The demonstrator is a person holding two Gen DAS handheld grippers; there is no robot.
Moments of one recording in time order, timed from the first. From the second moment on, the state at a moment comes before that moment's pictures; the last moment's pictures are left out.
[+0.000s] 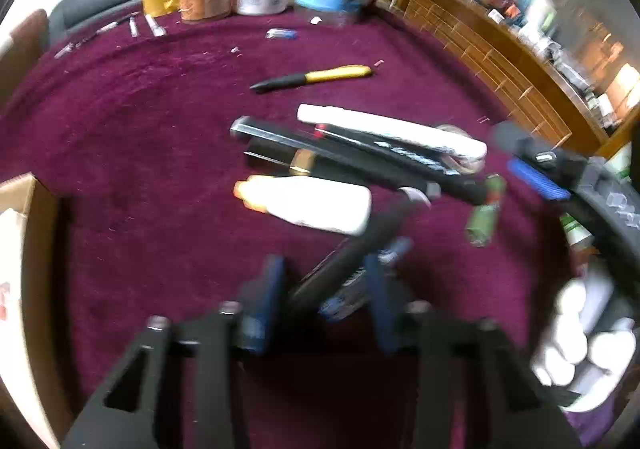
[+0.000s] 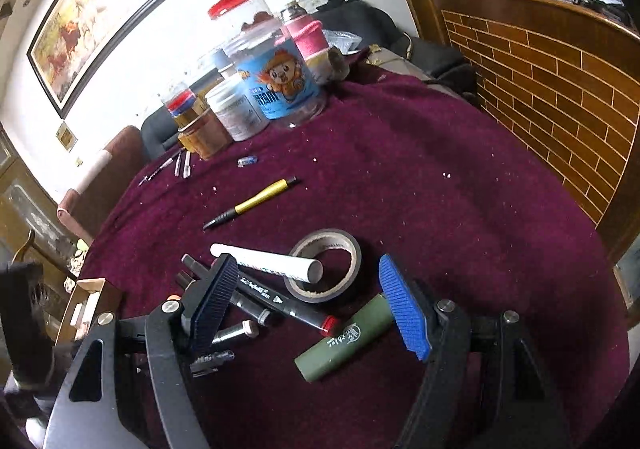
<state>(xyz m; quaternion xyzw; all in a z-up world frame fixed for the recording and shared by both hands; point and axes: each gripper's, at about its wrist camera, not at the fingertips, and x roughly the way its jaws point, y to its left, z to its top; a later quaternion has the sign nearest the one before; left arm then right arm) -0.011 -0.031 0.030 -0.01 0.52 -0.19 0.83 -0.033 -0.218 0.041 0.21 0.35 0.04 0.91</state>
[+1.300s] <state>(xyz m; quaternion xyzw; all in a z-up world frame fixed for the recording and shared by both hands) -0.103 0.039 0.086 -0.01 0.43 -0.24 0.87 -0.033 -0.197 0.047 0.12 0.34 -0.02 0.93</state>
